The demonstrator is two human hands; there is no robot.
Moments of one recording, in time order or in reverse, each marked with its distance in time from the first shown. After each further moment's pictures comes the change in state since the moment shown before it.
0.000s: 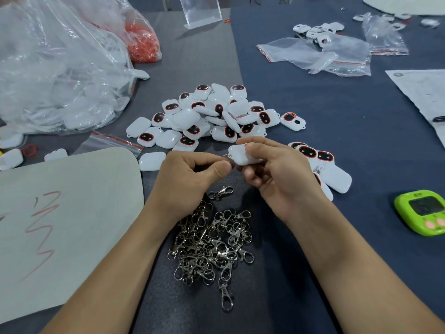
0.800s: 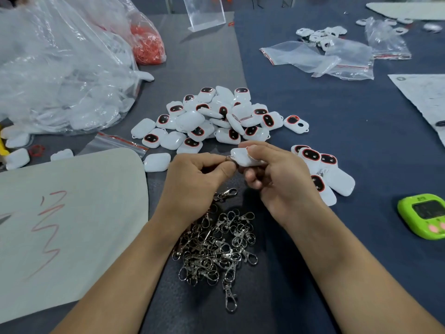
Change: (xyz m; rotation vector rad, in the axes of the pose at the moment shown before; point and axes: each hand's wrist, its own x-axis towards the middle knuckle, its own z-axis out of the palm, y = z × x) left_hand -0.004 0.006 0.009 0.066 0.084 0.033; right_hand 0.001 0.006 0.006 0.047 0.065 0.004
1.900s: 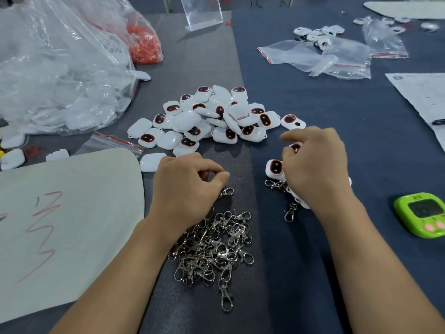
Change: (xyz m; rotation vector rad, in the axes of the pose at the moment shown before) left_hand -0.004 -0.001 -0.001 0.438 0.051 0.078; right_hand 0.008 -0.027 -0.047 -1.295 0.411 -0.557
